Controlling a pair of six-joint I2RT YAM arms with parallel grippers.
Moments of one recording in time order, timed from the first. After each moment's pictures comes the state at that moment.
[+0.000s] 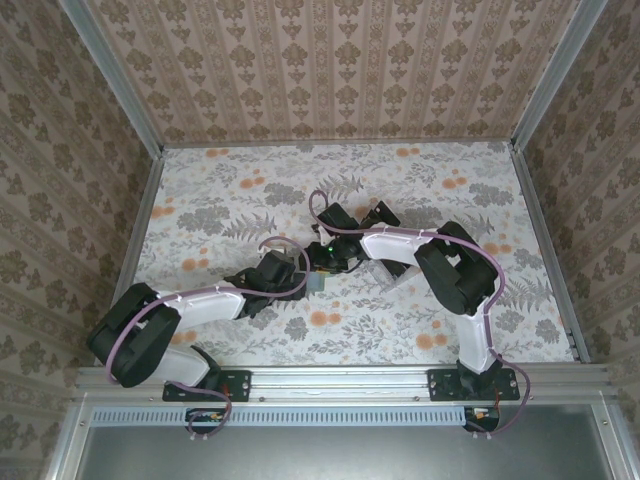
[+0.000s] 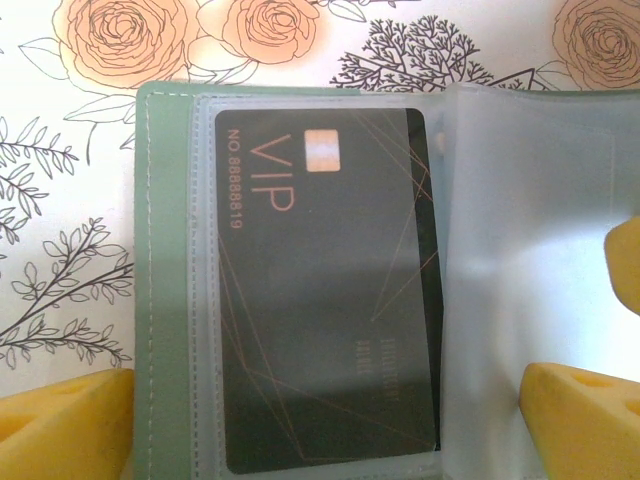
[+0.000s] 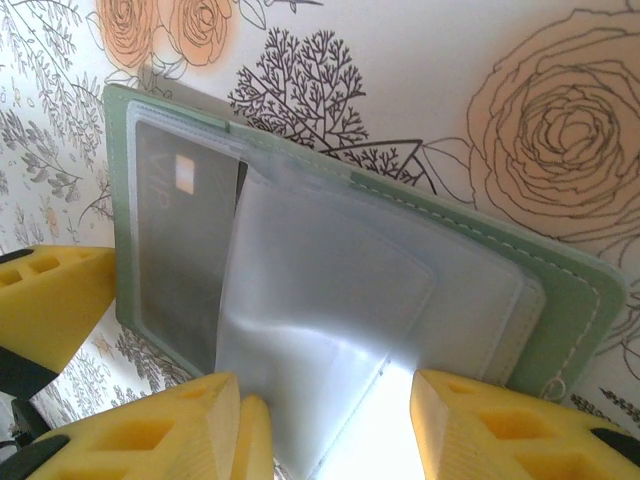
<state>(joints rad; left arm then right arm) -0.76 1.39 0.50 -0.08 -0.26 -0.55 0.70 2.02 1.29 -0.30 -0.41 0.70</state>
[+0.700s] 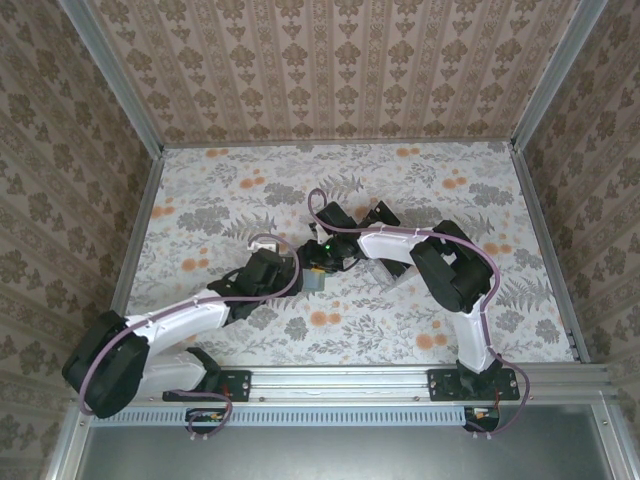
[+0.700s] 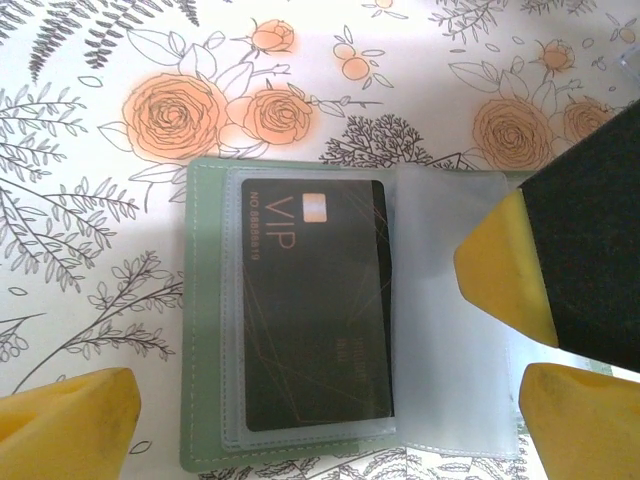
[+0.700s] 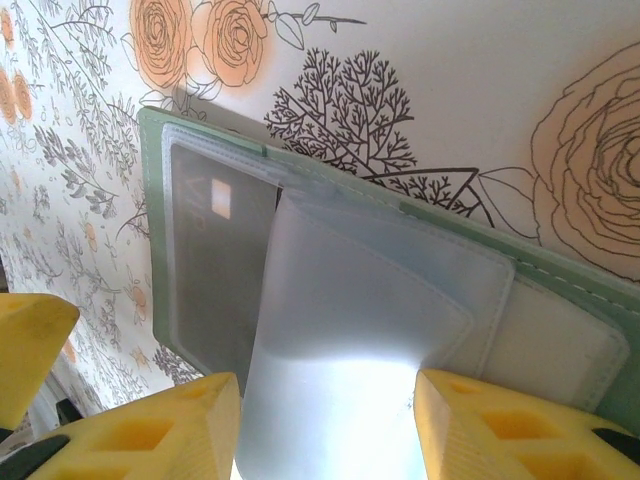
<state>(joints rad) -0.75 1.19 0.48 -0.14 -0.26 -0.56 0.70 2.05 1.31 -0.25 -0.45 0.76</state>
